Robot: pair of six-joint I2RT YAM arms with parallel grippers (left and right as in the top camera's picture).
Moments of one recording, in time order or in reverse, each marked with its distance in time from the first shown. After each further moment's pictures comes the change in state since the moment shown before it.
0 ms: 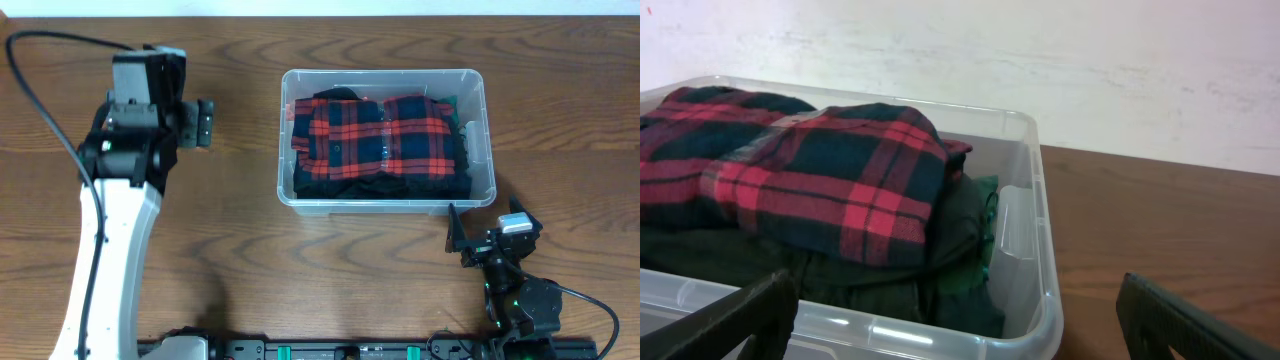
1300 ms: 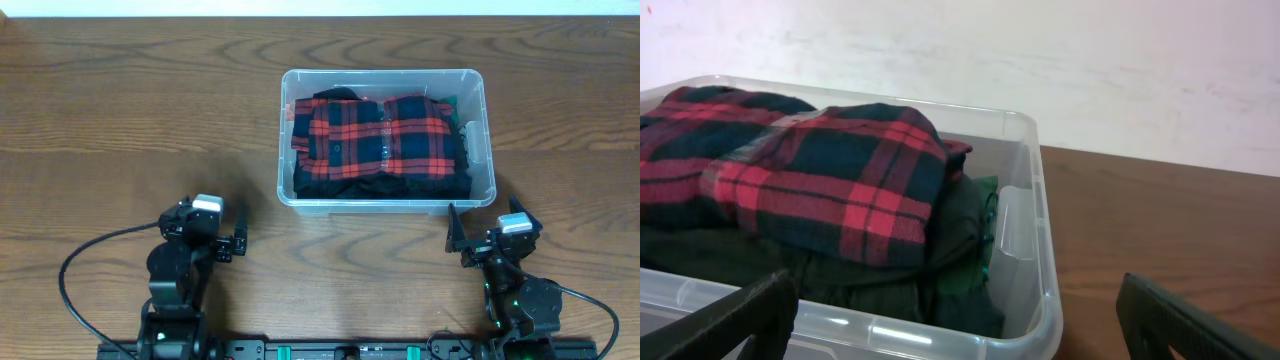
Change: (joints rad) left arm 0.000 -0.943 -1.248 0.778 0.324 -0.004; right arm 0.000 0.000 0.000 0.000 0.000 -0.003
